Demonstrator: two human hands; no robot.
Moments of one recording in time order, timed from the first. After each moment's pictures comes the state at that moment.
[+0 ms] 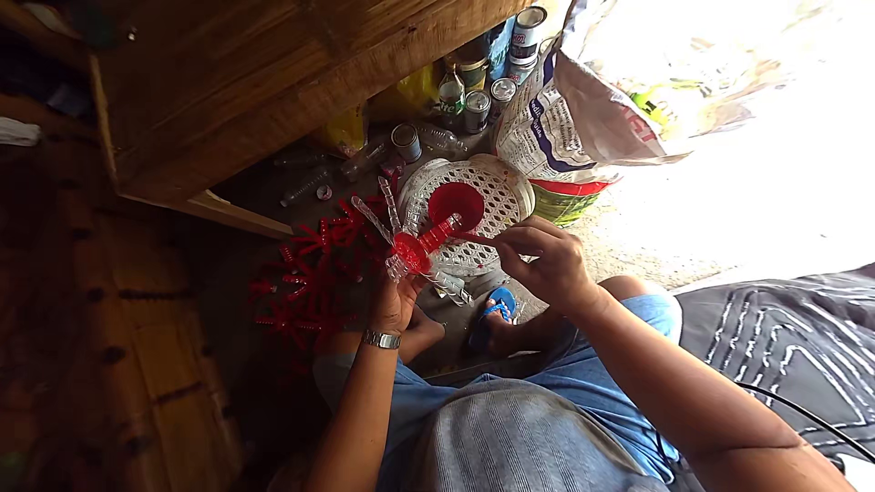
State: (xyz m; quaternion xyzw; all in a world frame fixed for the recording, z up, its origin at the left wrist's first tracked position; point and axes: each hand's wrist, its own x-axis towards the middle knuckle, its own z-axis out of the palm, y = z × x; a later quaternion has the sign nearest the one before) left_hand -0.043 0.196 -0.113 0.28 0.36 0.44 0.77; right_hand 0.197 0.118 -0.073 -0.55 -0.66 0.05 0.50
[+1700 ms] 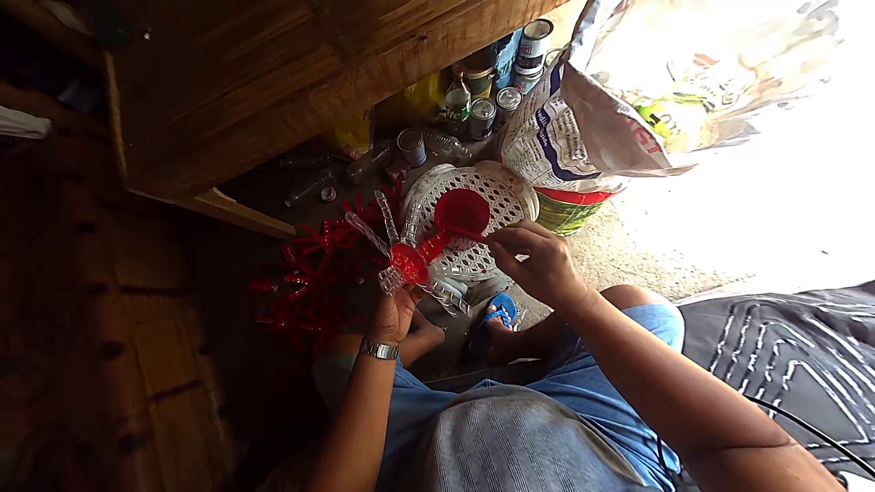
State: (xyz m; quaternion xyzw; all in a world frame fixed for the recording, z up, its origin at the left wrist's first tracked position) left_hand -0.058 0.190 -0.115 0.24 0.36 0.46 0.78; right_hand 0.194 0.130 -0.083 -0.57 -0.66 0.09 0.48
